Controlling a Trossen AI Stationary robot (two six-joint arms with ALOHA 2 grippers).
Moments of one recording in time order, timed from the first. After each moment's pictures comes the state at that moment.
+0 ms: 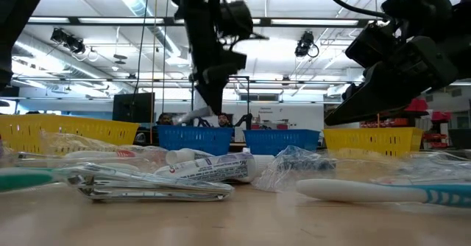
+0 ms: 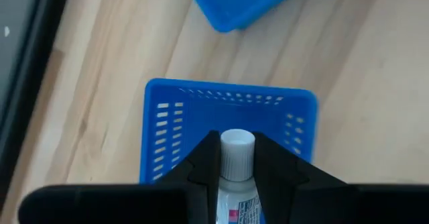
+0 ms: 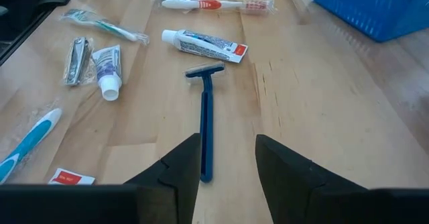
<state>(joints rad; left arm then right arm) 0.25 1.90 1.46 -0.79 -0.24 -0.07 0.25 1.42 0.28 0.63 0.16 0.23</state>
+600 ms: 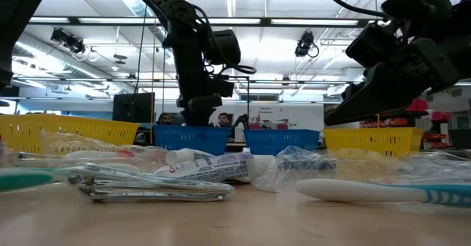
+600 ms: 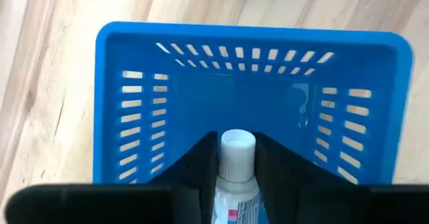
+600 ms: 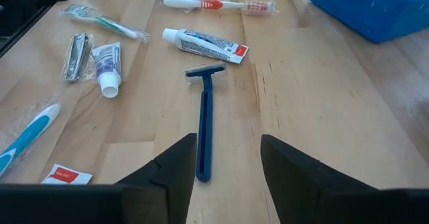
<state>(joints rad) 0.29 1.90 1.26 -0.62 -0.21 -0.07 0.25 1.42 0.28 0.63 0.16 0.20</state>
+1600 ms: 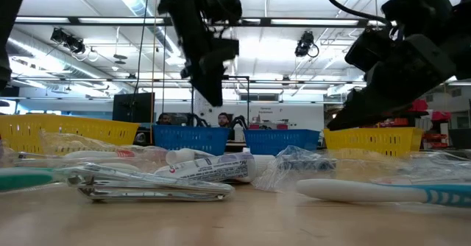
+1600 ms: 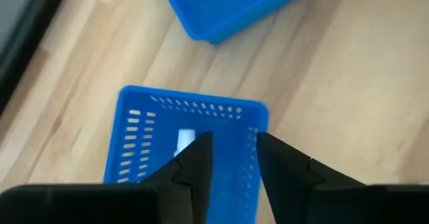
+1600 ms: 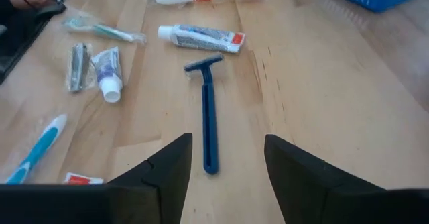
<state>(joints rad) 0.17 1.75 1.32 -0.65 -0.25 -0.20 0.25 1.42 0.28 0.60 0.15 0.33</state>
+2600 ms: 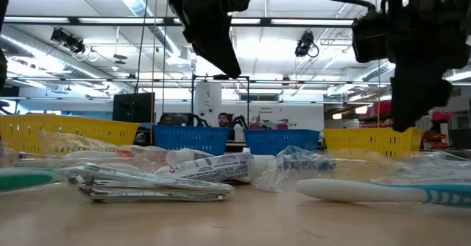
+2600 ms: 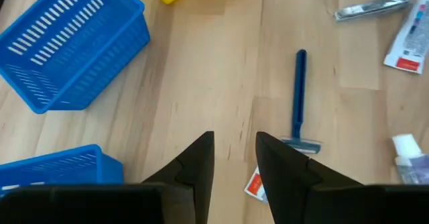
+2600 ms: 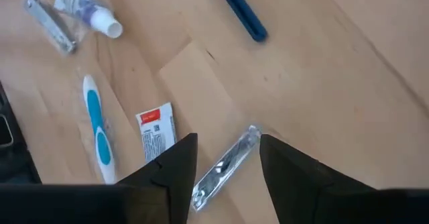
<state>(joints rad) -0.12 1.70 1.29 -0.50 -0.25 -0.14 0.44 1.42 0.73 -0.37 0.10 1.10</state>
